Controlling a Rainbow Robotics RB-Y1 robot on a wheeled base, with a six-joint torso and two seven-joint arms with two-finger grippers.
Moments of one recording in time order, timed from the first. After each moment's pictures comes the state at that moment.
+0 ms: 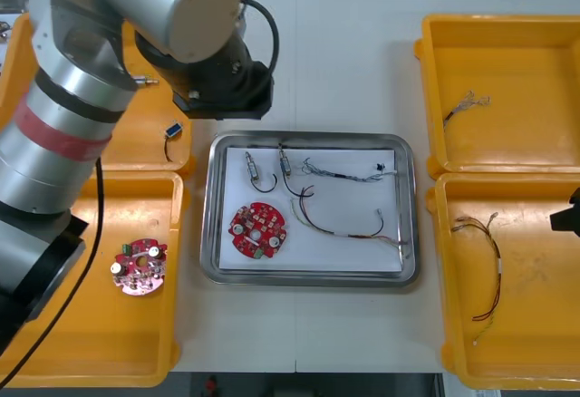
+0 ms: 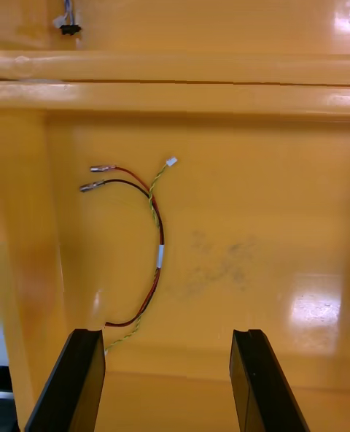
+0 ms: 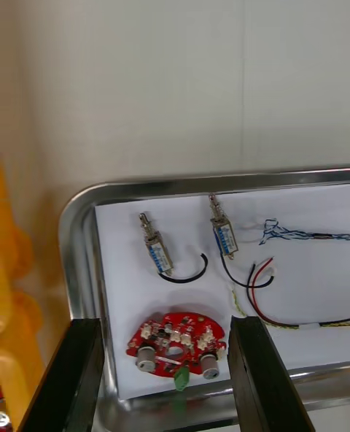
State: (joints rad) right arm -0.08 -0.74 -0.38 -2.30 -0.93 1.92 1.29; left arm -0.94 0.39 -0.32 -1.77 0.59 1.91 -0.84
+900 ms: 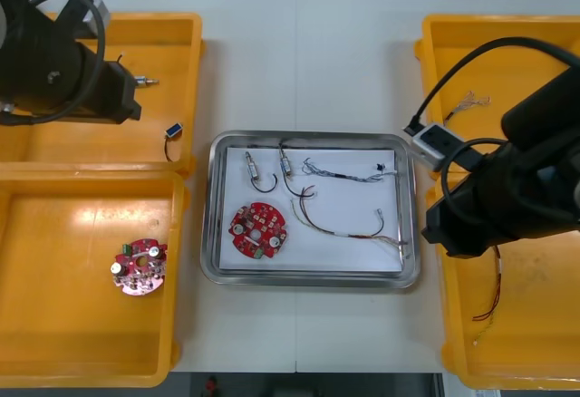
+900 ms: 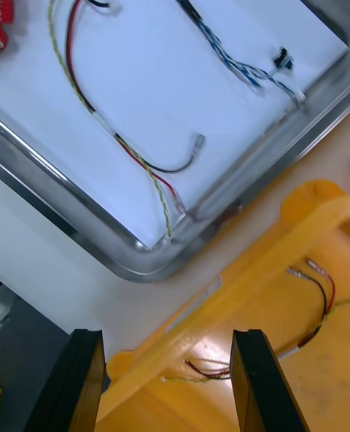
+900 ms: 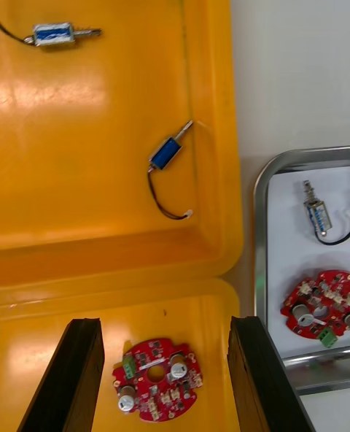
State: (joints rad) right arm -0.48 -0.77 0.28 -2.38 -0.93 1.92 1.29; left arm -0.64 0.73 -0.03 -2.07 0.80 1.91 -1.03
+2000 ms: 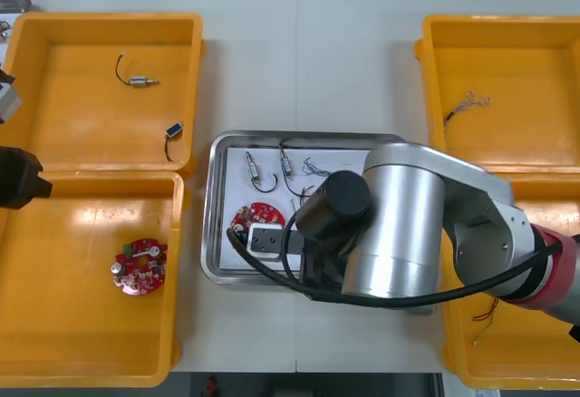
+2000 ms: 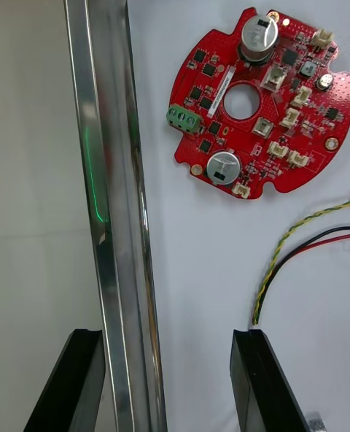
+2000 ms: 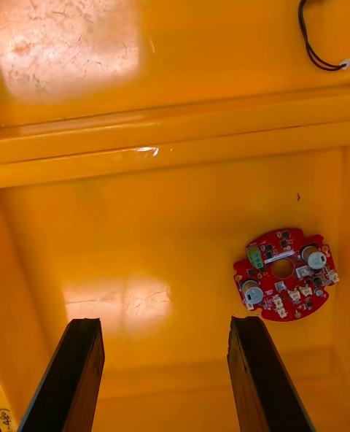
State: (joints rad) right arm -0.72 -0.56 0.93 -2.16 -0.60 1.65 1.70; left arm -0.21 0.82 0.27 -2.23 0.88 1.91 -1.27
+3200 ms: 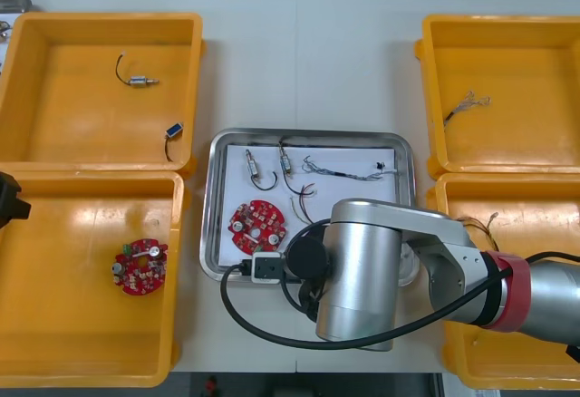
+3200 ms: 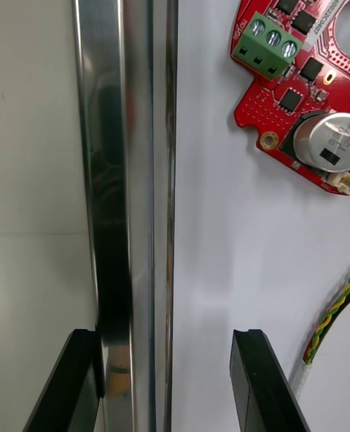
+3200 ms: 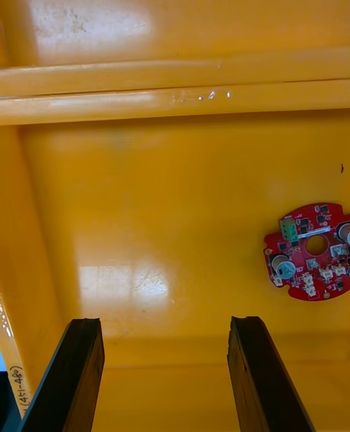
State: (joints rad) right arm -0.72 -0.53 1.12 -2.02 -0.41 1.59 1.70; left arm -0.11 0.83 0.34 -2.25 0.88 1.91 -1.27
